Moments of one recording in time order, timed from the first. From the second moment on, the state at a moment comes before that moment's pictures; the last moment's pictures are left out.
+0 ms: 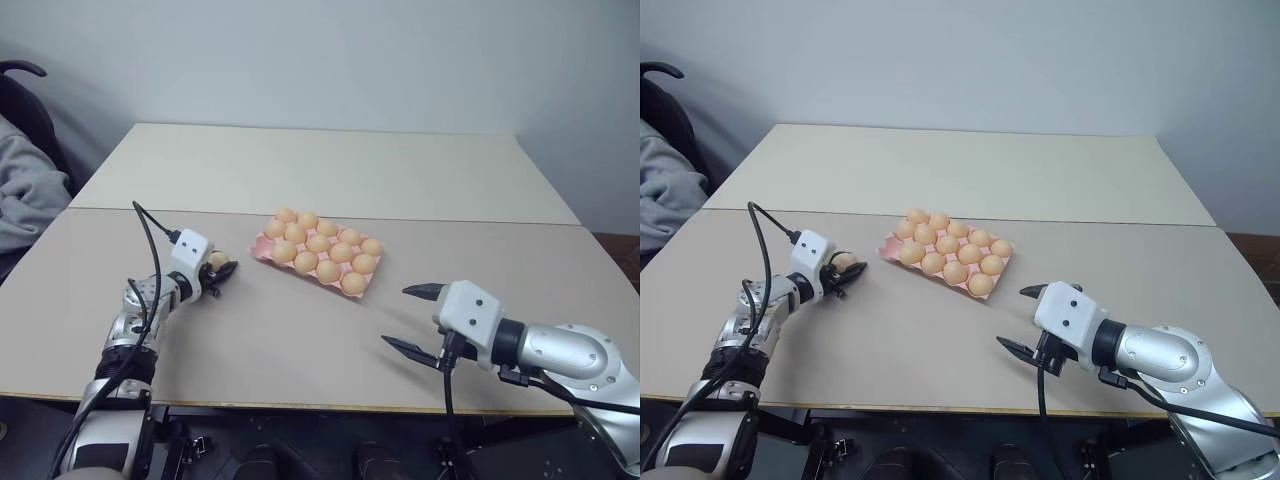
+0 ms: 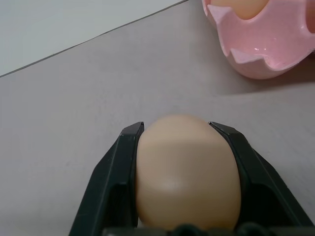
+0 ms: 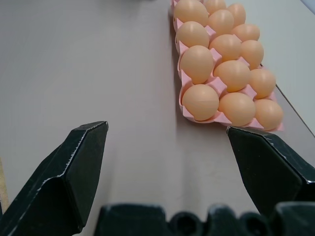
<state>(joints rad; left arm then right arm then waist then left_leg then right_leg) -0.58 0.54 0.06 0.59 -0.11 0.09 -0.67 -0.07 -0.86 -0.05 -0.80 0.36 0.64 0.71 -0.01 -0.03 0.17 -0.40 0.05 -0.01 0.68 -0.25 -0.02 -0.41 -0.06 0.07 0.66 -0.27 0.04</state>
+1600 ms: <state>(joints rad) -0.80 0.43 0.03 0.76 -0.11 -0.19 -0.78 -0.02 -0.84 -0.04 -0.83 0.32 0.65 0.65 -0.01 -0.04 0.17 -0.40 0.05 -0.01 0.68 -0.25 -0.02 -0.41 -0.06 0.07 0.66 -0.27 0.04</state>
